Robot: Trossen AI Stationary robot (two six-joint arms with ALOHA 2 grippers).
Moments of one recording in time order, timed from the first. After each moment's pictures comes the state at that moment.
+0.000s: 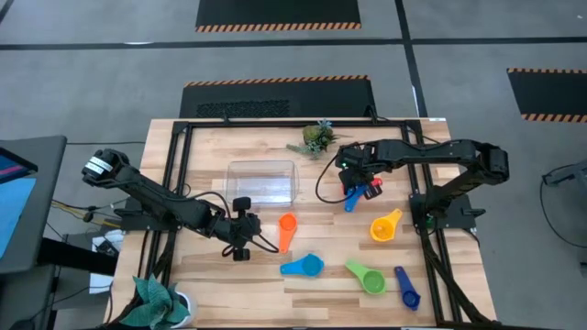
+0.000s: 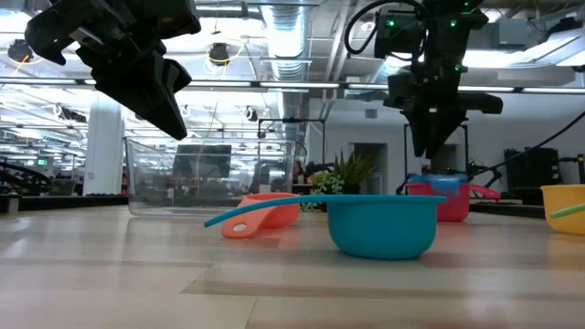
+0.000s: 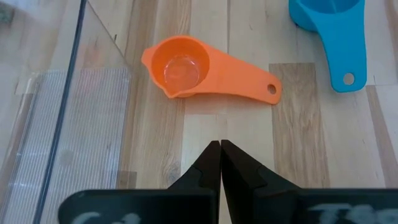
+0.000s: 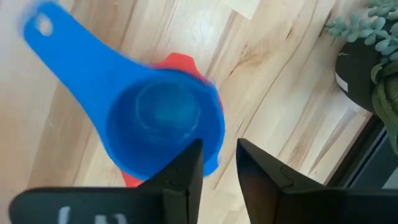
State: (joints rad) left arm -0.40 1.41 0.81 -0.38 -0.35 -0.31; right arm -0.24 1.44 1.03 -0.91 0.21 -0.69
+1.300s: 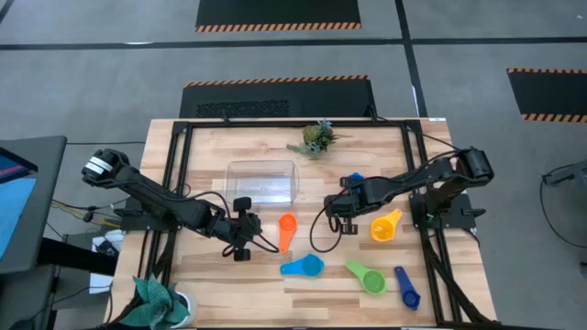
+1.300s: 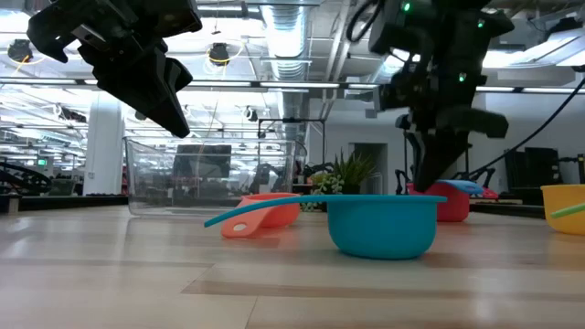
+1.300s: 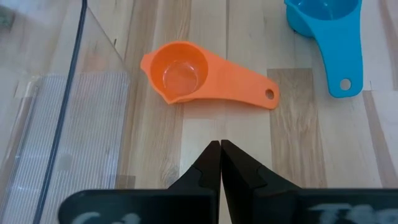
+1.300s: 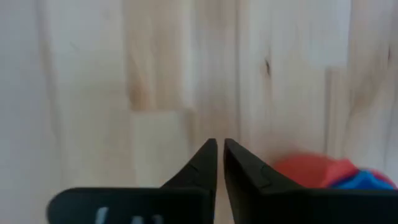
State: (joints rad) left arm -0.40 1.41 0.81 -0.37 -0.35 -0.31; right arm 0.12 1.62 0.96 -0.66 0.24 0.12
